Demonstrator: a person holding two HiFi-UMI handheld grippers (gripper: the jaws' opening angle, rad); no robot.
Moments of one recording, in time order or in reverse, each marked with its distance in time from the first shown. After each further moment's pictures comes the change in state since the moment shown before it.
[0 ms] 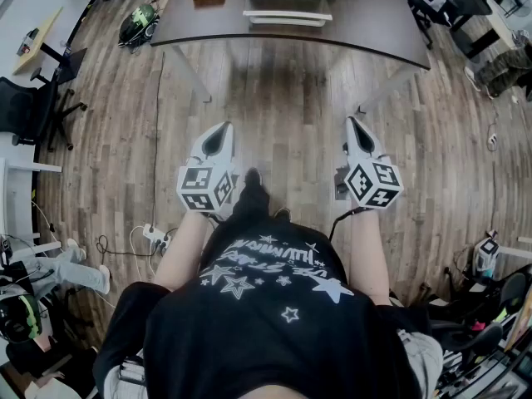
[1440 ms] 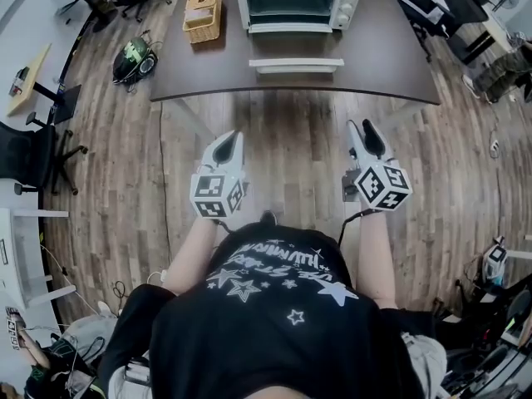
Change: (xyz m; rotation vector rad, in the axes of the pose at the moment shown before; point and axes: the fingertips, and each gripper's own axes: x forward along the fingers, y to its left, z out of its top) left arm 0.159 0.112 0.064 0.044 -0.017 -0.065; right arm 0.180 -0.012 0.067 0.051 -0.100 -0.054
